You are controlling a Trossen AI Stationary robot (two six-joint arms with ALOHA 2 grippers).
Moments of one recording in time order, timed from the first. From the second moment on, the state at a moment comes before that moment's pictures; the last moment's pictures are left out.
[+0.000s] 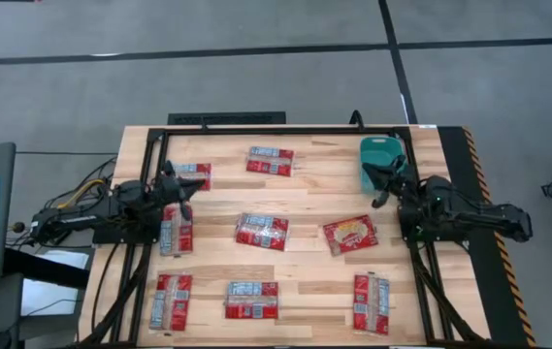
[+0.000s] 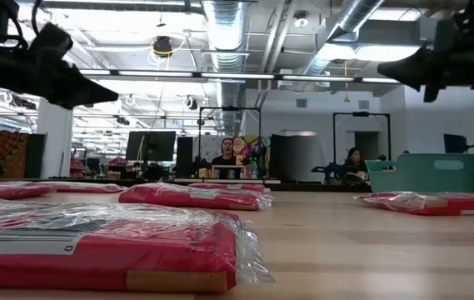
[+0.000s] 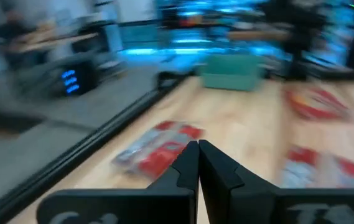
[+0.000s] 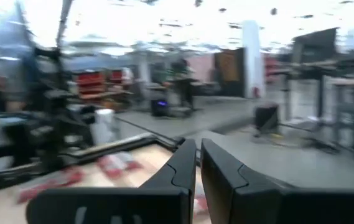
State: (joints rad) left arm 0.16 0.02 0.02 0.04 -0.36 0.06; right arm -0.21 0.03 0.01 0.23 0.37 0.06
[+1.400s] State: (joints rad) left arm 0.45 0.42 0.17 0.28 -0.23 0.02; right arm -0.38 0.81 0.55 -0.19 -0.04 0.13
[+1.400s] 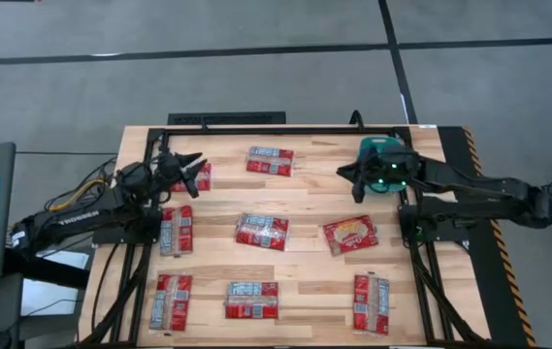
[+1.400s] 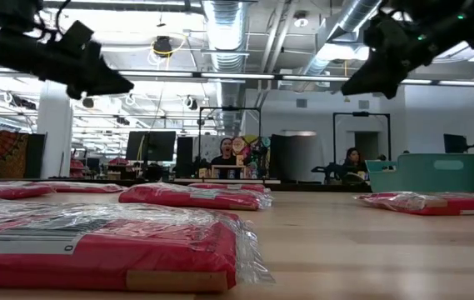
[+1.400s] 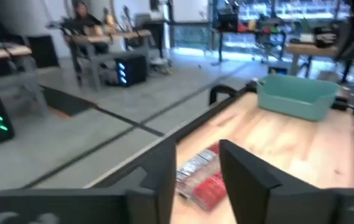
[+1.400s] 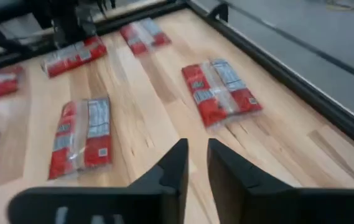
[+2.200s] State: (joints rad) left arm 0.13 0.81 0.28 0.30 -0.09 0.02; right arm 0.03 1.36 0.79 -0.42 0.14 0.37
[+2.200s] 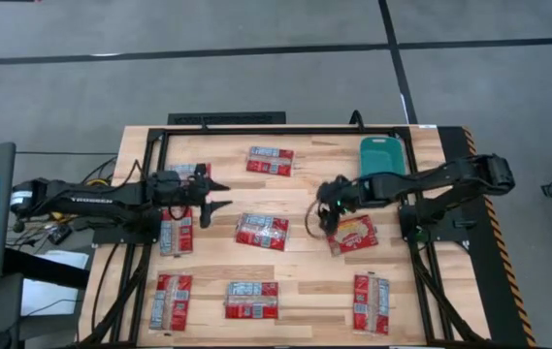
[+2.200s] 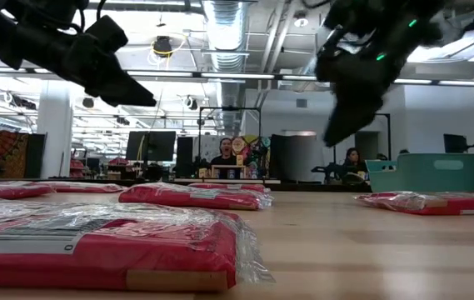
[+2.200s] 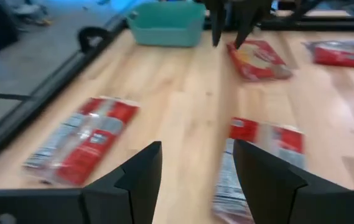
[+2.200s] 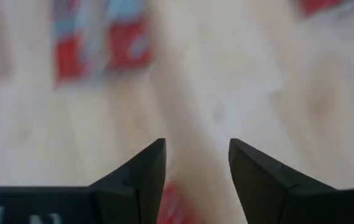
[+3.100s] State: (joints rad) left arm 0.22 1.10 0.48 0.62 -0.60 0.30; right arm 0.69 1.35 0.84 -0.77 -0.22 1.68
